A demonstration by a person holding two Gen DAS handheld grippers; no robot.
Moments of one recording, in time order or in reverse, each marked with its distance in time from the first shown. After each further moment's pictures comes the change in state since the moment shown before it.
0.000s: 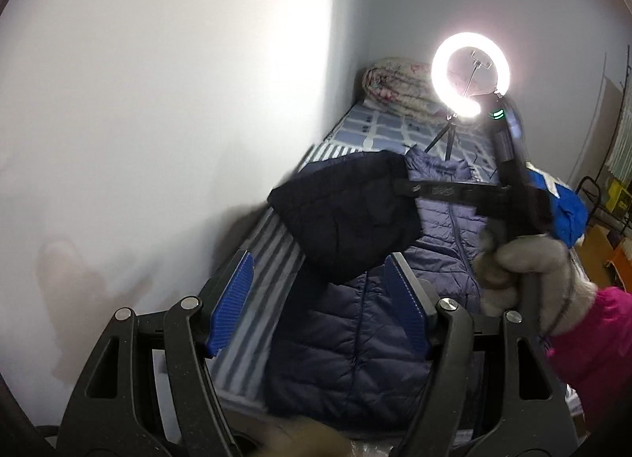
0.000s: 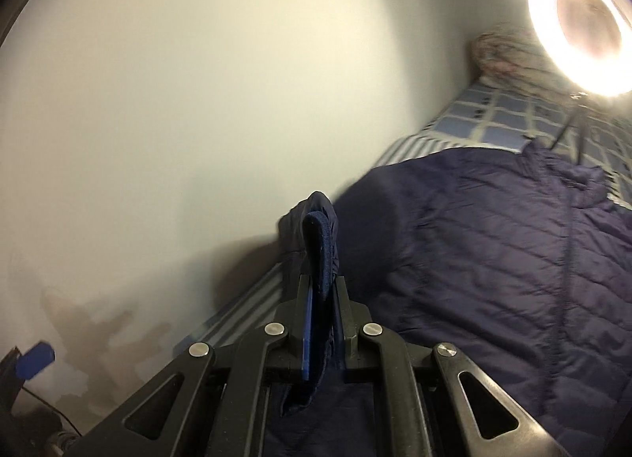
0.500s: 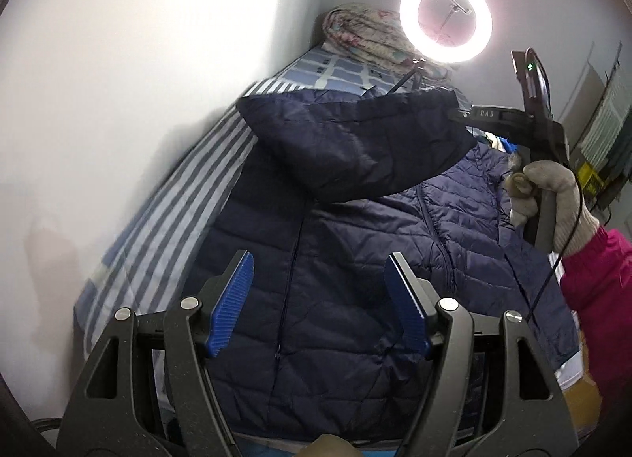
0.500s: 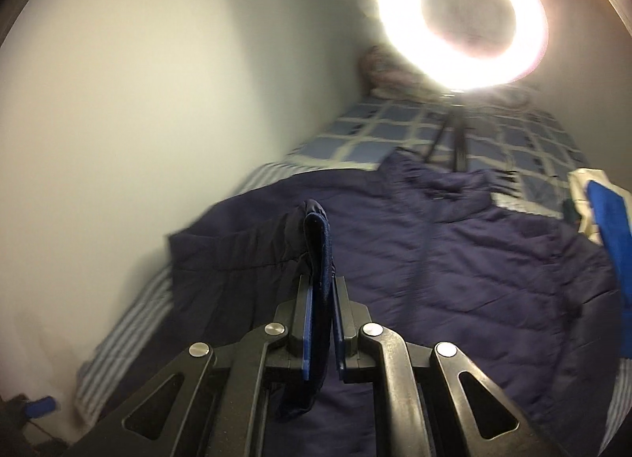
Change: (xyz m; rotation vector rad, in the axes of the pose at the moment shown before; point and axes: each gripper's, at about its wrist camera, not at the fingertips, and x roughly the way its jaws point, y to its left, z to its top) left arm 0.072 -0.048 -0.015 0.014 0.159 -0.145; right arm -0.005 -0.196 0.041 0.087 -0.061 -0.283
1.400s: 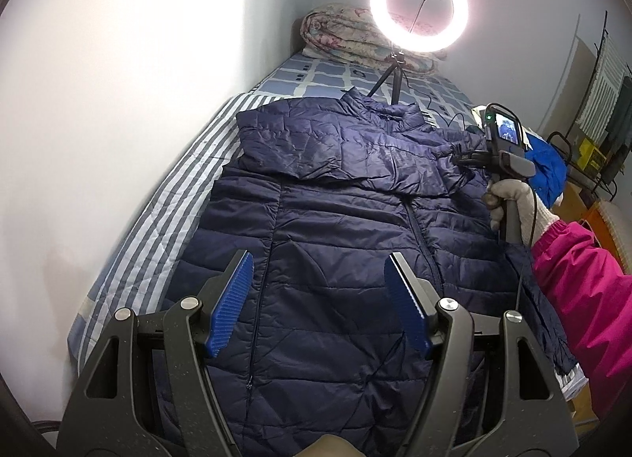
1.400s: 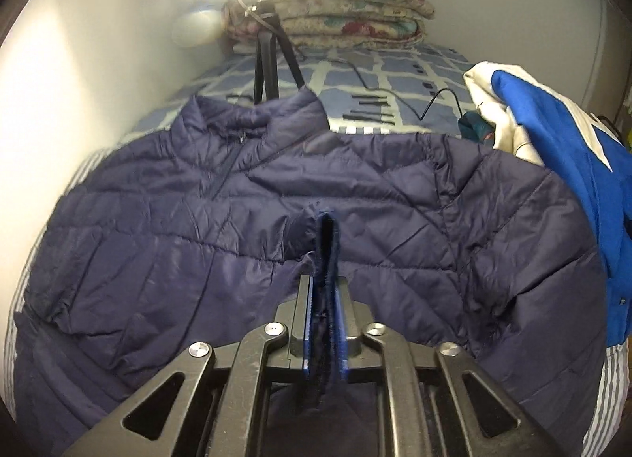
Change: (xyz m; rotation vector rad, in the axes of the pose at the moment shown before) left arm 0.024 -0.040 0.014 0.083 -0.014 0.010; right arm 0.098 -0.182 -0.033 0.175 0.142 -0.299
